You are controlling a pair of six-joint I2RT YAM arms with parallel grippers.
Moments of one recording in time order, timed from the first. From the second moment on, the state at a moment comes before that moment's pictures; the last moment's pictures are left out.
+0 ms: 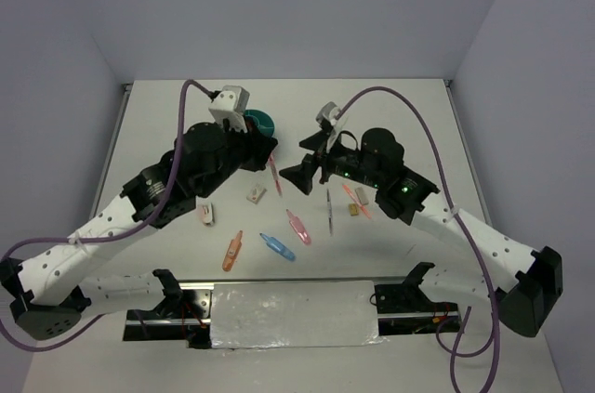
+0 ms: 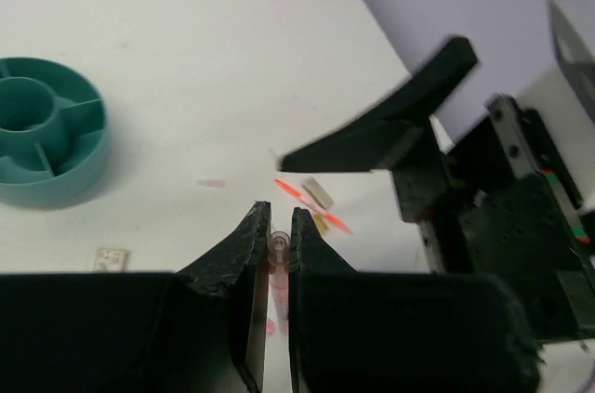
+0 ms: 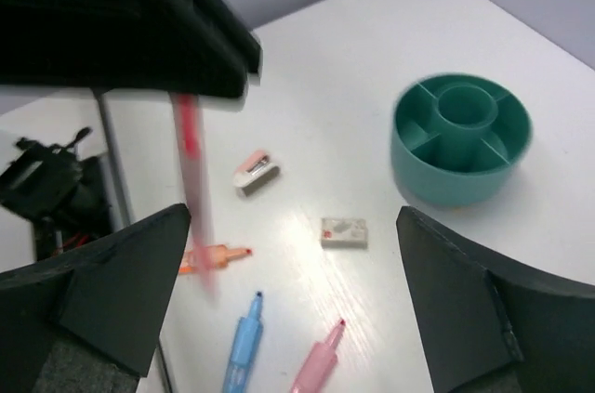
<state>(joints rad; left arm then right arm) -0.90 1.05 1.27 -0.43 -0.29 -0.48 0.77 1.11 0.99 0.04 -0.34 0.07</state>
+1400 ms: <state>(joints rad) -0.35 1.79 1.40 0.02 -0.45 -0.37 0.68 0.58 0.75 -0.23 -0.06 0.30</state>
